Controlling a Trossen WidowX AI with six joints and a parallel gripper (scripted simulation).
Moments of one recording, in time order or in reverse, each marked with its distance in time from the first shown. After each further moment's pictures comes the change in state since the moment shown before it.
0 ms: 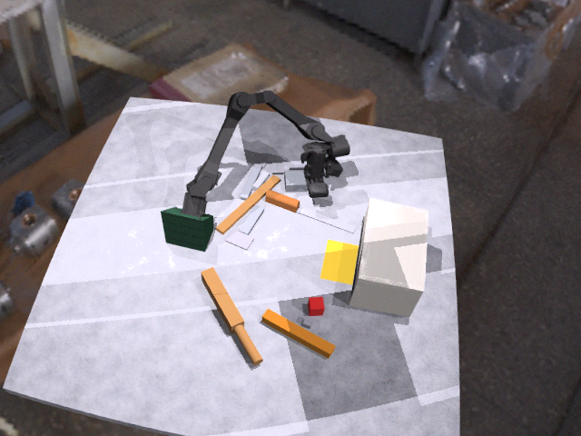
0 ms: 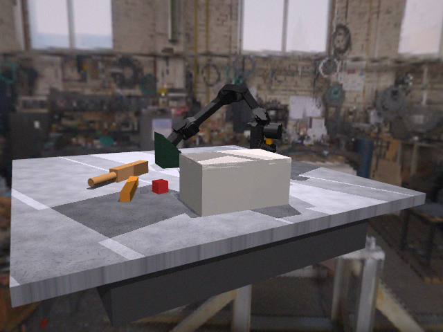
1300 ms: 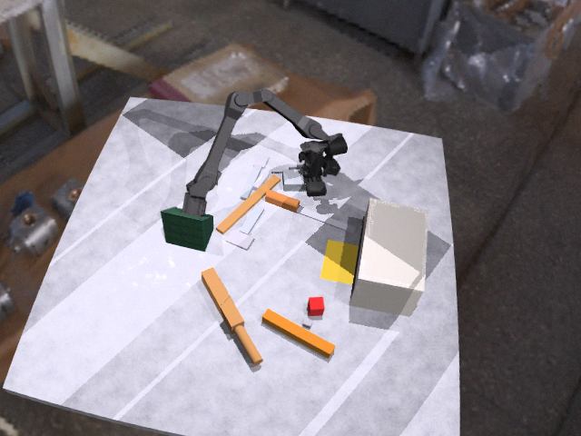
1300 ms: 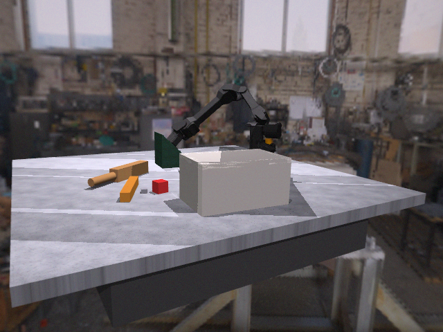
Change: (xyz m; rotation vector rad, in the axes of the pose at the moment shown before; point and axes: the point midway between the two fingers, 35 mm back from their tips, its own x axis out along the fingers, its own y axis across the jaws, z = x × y) arm -0.001 0.006 -0.006 -0.003 -0.005 -0.002
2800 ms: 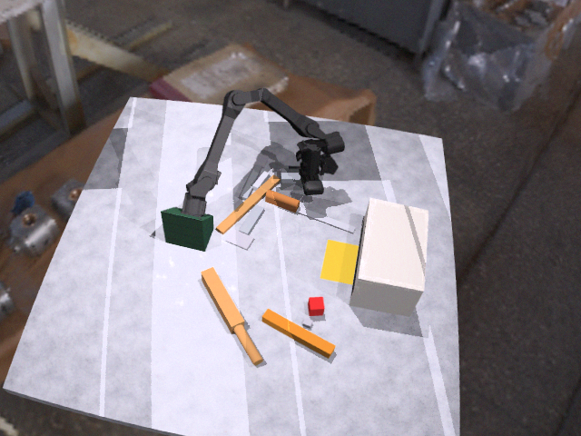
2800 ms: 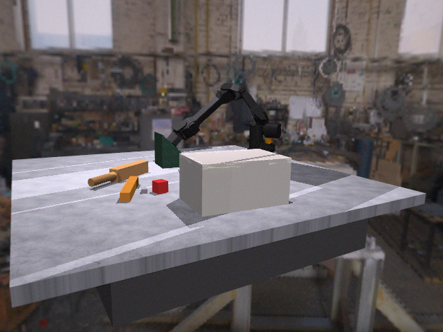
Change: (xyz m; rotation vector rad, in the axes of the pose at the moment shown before) arm 0.000 0.006 -0.008 0.002 0.002 -0.001
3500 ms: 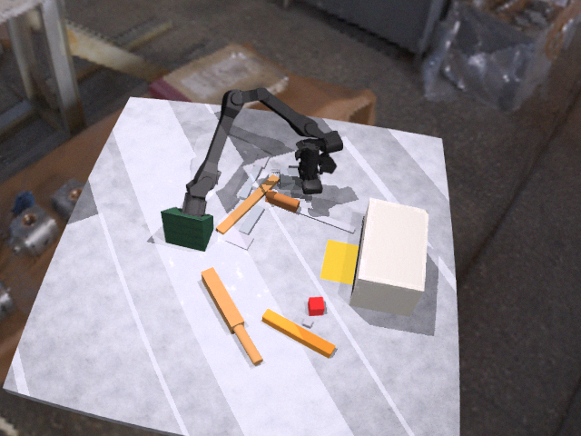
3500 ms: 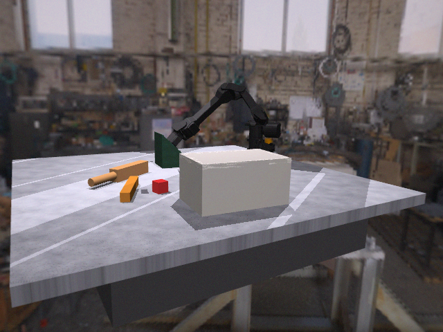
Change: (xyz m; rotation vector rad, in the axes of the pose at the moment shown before) arm -0.001 0.003 -0.003 -0.003 -0.004 0.000
